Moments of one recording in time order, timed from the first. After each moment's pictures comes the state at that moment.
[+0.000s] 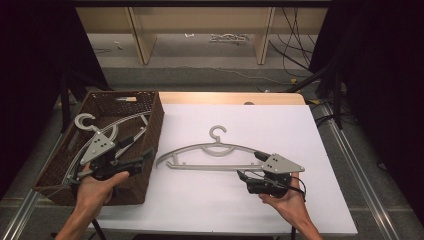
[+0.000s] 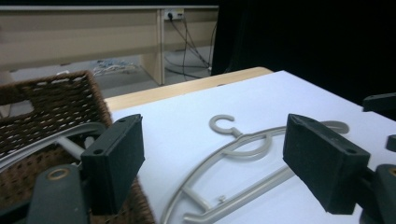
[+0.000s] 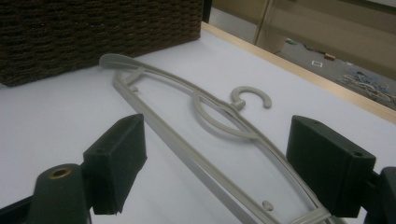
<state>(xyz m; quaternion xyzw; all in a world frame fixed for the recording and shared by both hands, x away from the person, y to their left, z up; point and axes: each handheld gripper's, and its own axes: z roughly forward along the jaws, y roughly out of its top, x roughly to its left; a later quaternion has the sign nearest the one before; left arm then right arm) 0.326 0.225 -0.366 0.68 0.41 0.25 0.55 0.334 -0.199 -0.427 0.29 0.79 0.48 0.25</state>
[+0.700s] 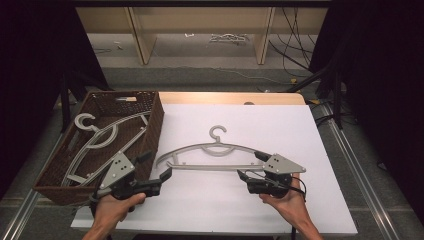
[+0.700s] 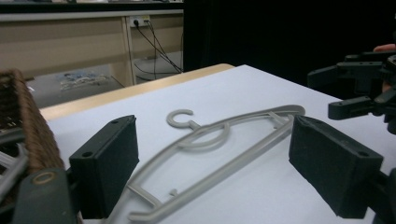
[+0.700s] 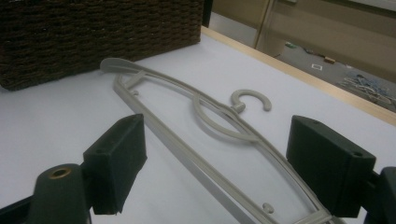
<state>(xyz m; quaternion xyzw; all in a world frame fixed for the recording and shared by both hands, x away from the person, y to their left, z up) 0.298 0.186 -0.400 0.70 0.35 0.23 0.57 0.334 -0.201 -0.427 0.29 0.79 0.49 0.25</state>
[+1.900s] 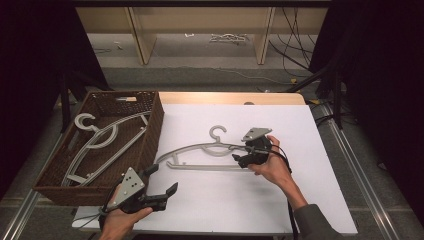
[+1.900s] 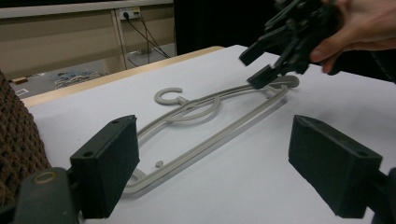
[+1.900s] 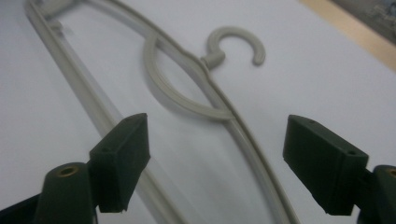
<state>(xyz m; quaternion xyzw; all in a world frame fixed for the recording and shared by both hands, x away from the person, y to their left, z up) 0.284 0.178 -0.436 0.72 0.33 0.24 0.56 0.434 -0.174 -0.439 0.30 0.87 0.33 0.20</state>
